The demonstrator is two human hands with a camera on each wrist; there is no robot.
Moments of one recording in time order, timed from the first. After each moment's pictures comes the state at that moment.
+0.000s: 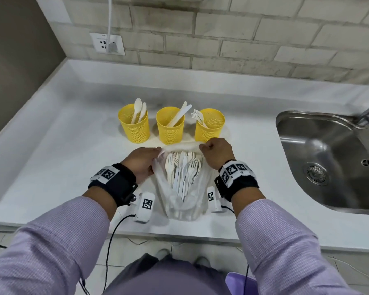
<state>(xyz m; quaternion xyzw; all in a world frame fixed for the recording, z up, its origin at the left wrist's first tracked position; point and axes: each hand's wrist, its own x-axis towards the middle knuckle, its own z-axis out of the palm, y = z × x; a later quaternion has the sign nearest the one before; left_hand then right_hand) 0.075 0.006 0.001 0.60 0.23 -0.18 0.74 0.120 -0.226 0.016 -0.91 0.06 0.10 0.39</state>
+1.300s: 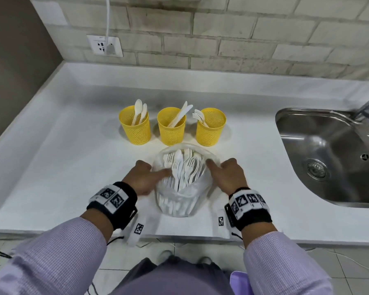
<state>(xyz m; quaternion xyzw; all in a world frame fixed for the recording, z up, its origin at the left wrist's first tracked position) 0.039 0.007 0.011 0.81 0.23 -0.23 0.48 0.059 -0.235 0.007 -0.89 0.20 0.14 0.40</state>
